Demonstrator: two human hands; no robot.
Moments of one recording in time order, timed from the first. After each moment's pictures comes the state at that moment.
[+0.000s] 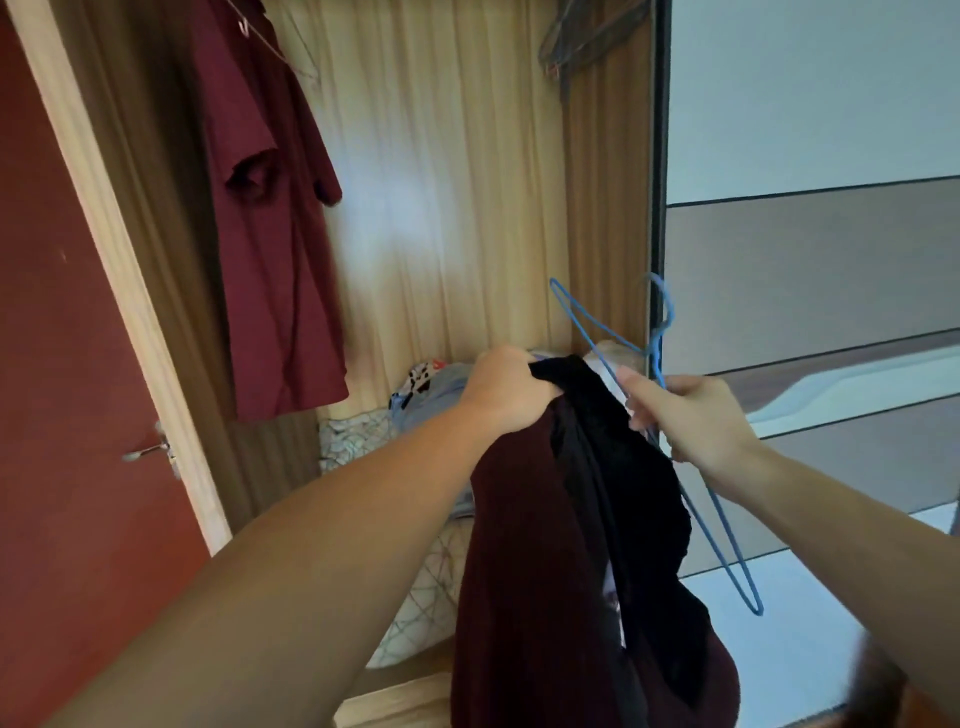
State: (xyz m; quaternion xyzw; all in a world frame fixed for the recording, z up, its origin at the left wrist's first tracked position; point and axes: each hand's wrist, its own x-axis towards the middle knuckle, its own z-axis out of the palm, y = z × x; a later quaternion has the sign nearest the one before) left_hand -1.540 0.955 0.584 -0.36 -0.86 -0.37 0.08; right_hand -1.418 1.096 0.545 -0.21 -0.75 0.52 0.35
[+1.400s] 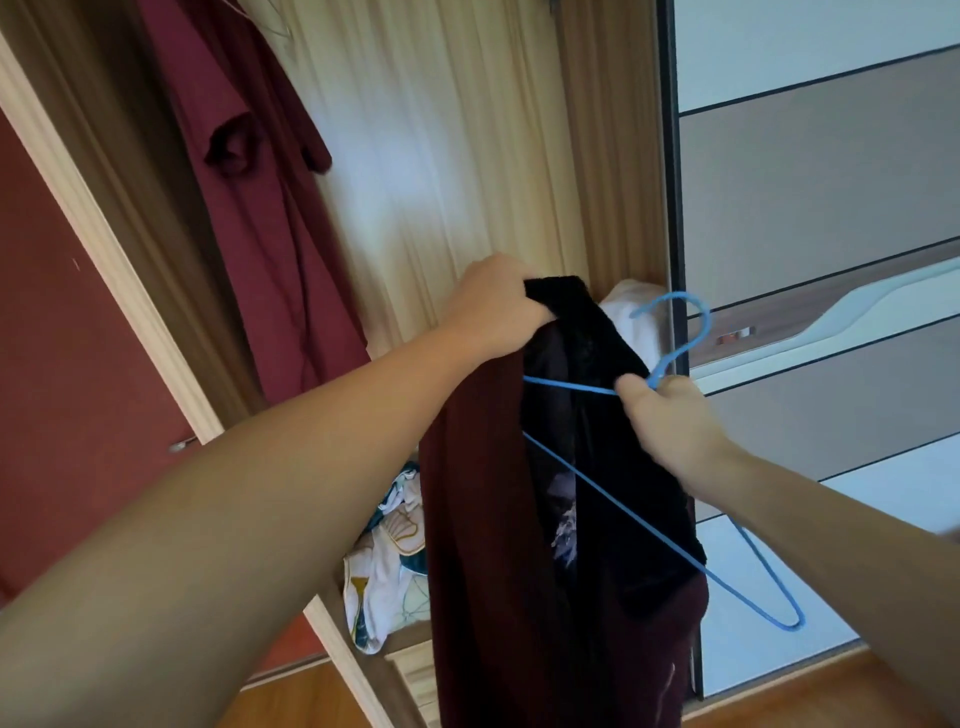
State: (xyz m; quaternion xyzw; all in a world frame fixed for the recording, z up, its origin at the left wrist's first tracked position) left_hand -1.554 0.948 0.611 -0.44 -0.84 -0.27 0.17; right_hand -1.440 1.057 0.495 -0.24 -0.73 0.57 0.30
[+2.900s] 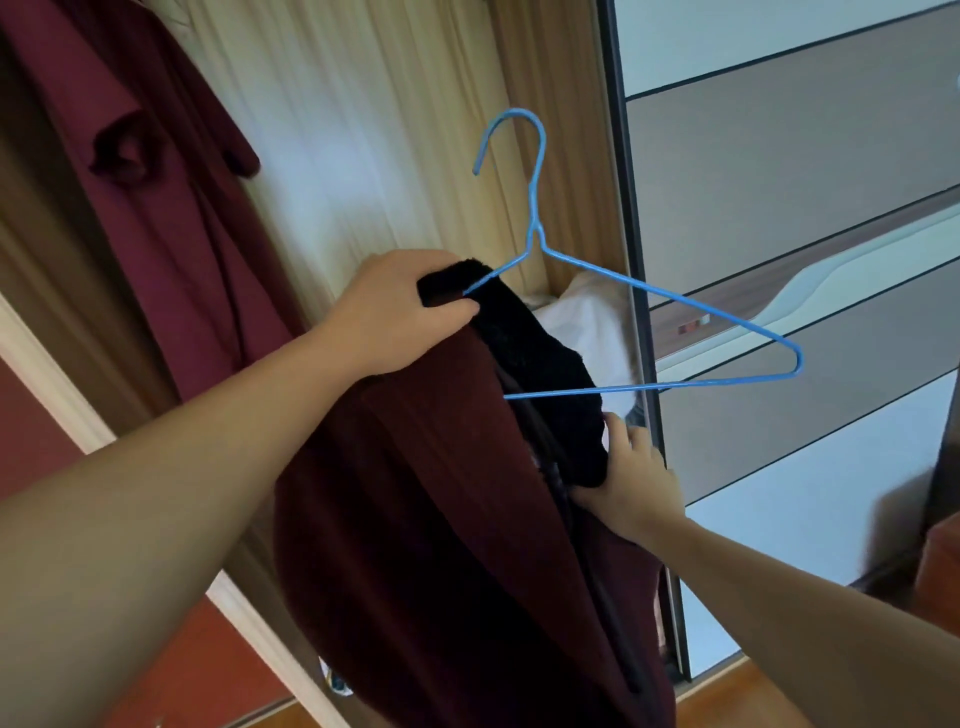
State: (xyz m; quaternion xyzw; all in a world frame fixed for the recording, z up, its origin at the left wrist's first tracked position) left_hand -1.590 0.911 0.629 -0.54 -0.78 -0.24 0.20; right_hand -1.498 1.095 0.374 -0.30 -0.89 0.23 0.26
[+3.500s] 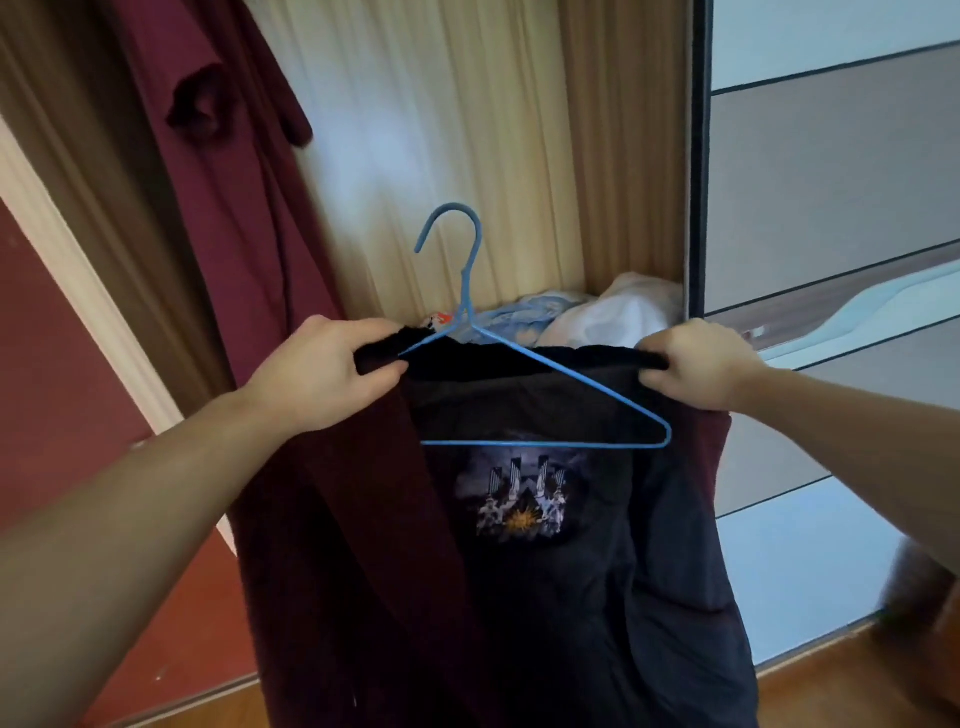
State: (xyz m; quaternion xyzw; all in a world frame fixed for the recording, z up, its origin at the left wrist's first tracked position) left_hand -1.645 0.794 0.590 -0.49 -0.82 -0.17 0.24; right_hand -1.515 1.156 0.503 -0.13 -0.96 0.01 0.25
